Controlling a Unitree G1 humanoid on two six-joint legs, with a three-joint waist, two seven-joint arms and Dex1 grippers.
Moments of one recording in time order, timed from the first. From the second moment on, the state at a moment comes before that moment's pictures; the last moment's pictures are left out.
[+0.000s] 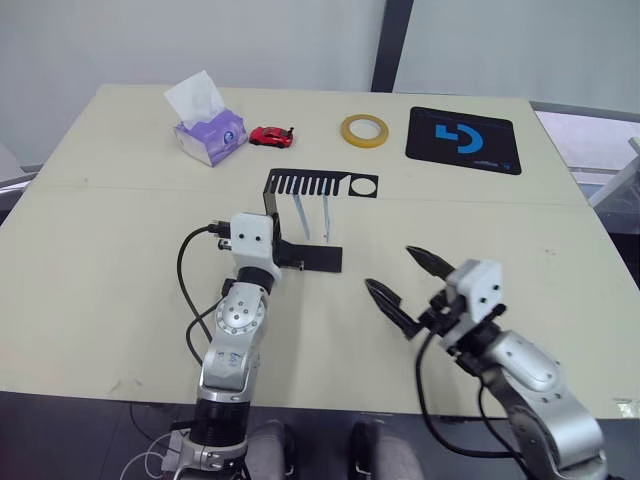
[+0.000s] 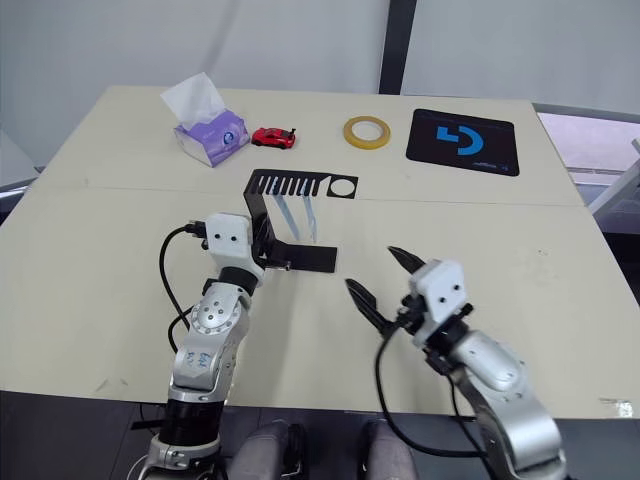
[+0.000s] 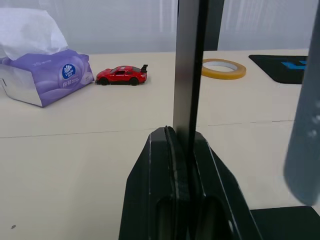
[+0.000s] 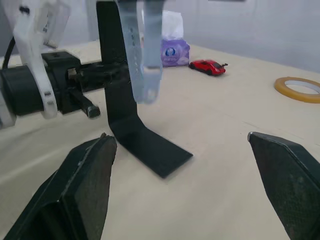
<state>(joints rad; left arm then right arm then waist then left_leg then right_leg) -0.30 -0.04 -0.05 -0.23 0.06 0.32 0.11 0.03 -0.40 0.01 -0.66 0.37 0.35 0.44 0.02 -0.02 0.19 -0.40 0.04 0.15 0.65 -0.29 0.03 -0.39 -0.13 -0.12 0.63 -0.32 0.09</state>
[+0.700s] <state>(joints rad) -0.32 -0.04 -0.05 -0.24 0.07 0.36 0.11 -0.31 -0.12 0.23 -0.41 0.16 0.39 0.22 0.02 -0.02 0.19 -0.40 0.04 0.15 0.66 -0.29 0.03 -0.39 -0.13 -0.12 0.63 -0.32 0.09</state>
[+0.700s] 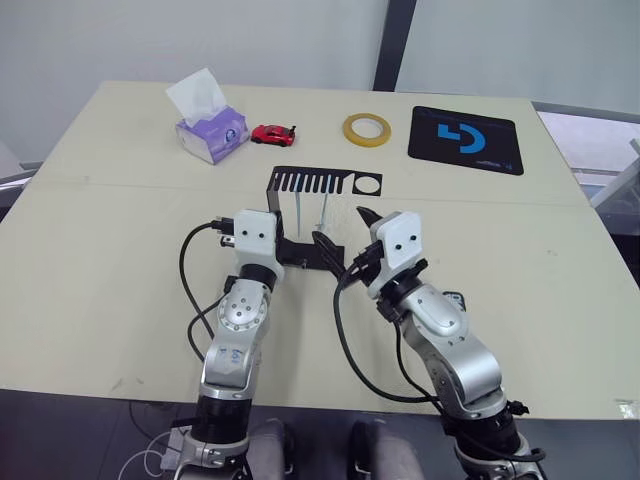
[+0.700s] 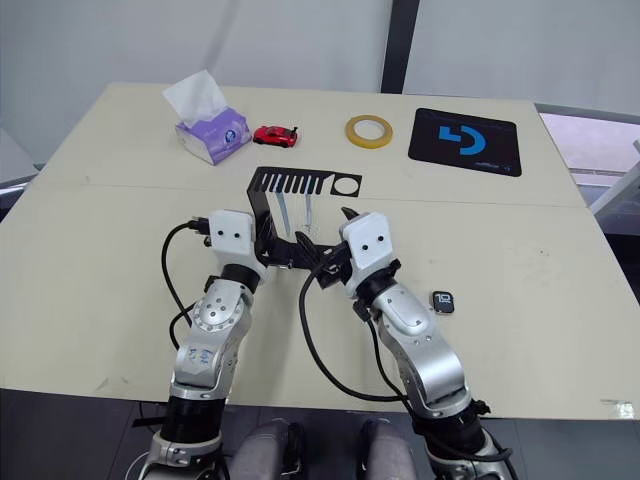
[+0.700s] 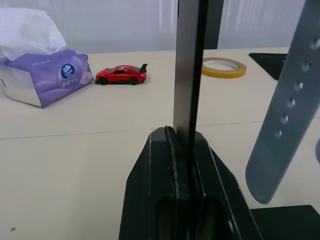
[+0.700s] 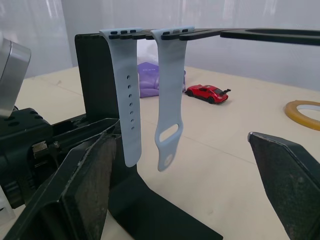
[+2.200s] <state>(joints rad) -0.33 -0.04 -0.04 -0.25 0.07 0.39 0.10 -0.45 0.05 0.20 -0.18 0.09 0.30 0.13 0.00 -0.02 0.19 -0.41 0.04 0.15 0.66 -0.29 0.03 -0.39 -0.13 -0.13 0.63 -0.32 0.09</state>
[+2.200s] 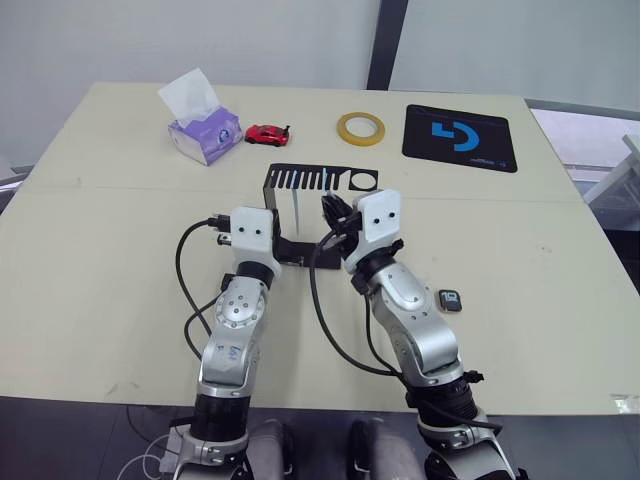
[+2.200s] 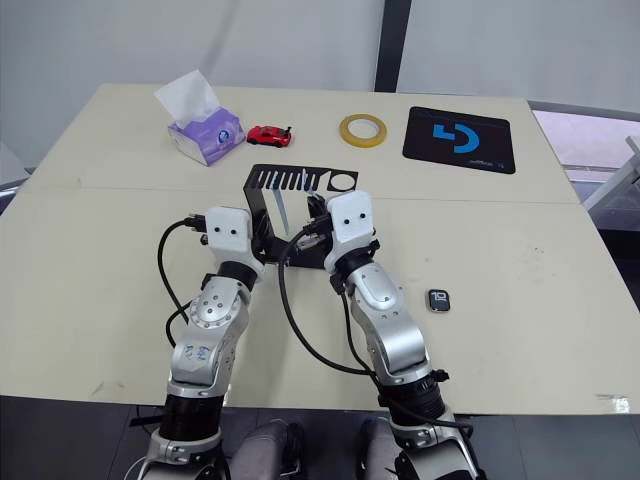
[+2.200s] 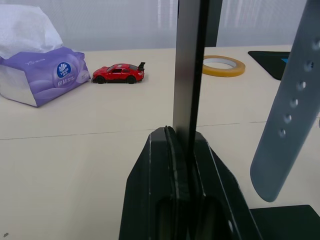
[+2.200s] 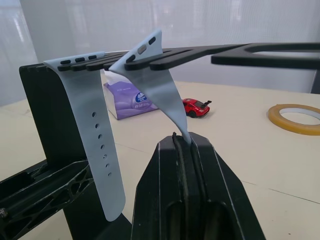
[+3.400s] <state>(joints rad) -0.32 -0.03 -0.05 -0.26 0.08 0.39 0.08 -0.15 -0.23 0.21 -0.48 0.06 0.18 0.36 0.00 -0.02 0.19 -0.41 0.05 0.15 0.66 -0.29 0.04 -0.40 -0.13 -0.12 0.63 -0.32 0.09</state>
